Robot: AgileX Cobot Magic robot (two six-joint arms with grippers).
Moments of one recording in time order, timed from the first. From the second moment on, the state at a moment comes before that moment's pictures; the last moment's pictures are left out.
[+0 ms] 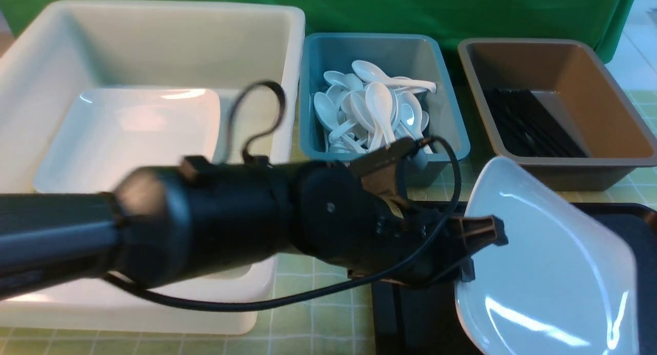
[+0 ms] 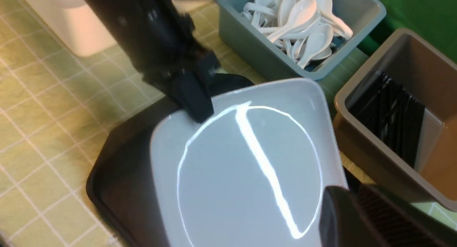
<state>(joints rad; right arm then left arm) 1.00 0.52 -0.99 -0.38 1.16 0.11 -0.88 1.69 -1.15 -0.61 0.31 -0.33</state>
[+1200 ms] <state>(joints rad) 1.00 0.52 -0.99 -0.38 1.16 0.11 0.62 1.51 -1.24 -0.95 0.94 0.33</state>
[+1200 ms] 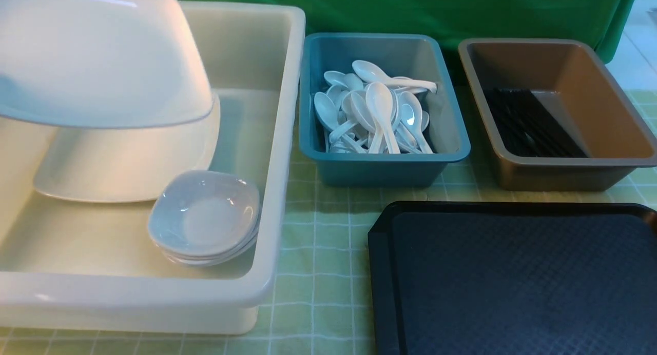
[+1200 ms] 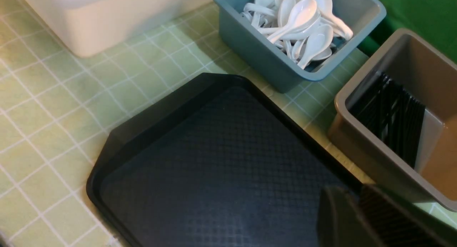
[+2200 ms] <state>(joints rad) 1.00 0.52 -0.99 -0.38 1.16 0.17 0.46 1.87 -1.58 -0.61 0.84 0.37</state>
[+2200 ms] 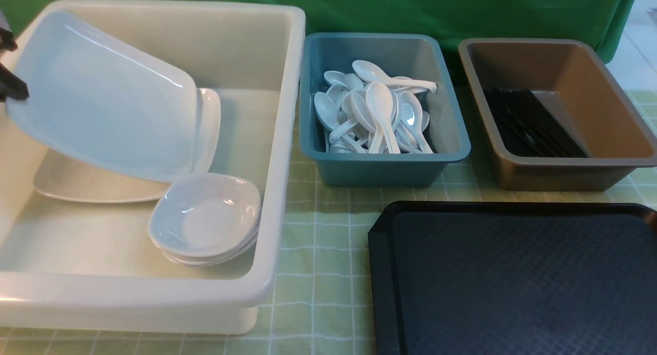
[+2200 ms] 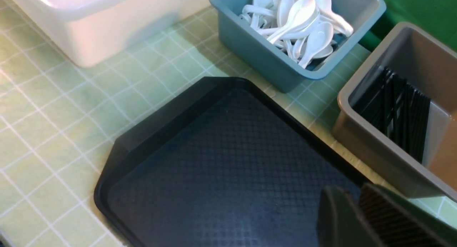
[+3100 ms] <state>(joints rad) 1.00 0.52 -0.99 -0.38 1.16 0.17 0.46 1.83 -1.74 -0.40 0.99 0.26</state>
